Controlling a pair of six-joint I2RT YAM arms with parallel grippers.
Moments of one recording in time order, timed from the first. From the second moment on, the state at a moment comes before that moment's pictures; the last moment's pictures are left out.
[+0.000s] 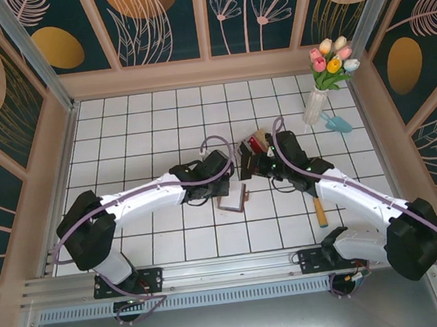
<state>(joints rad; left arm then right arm) -0.95 1.62 1.09 -0.51 -0.15 -0.77 0.62 1.16 0.71 -0.24 -0.15 0.81</state>
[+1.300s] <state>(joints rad) -0.87 1.49 0.72 -0.07 0.03 -1.05 0.71 1.25 0.73 -0.46 0.02 0.81</state>
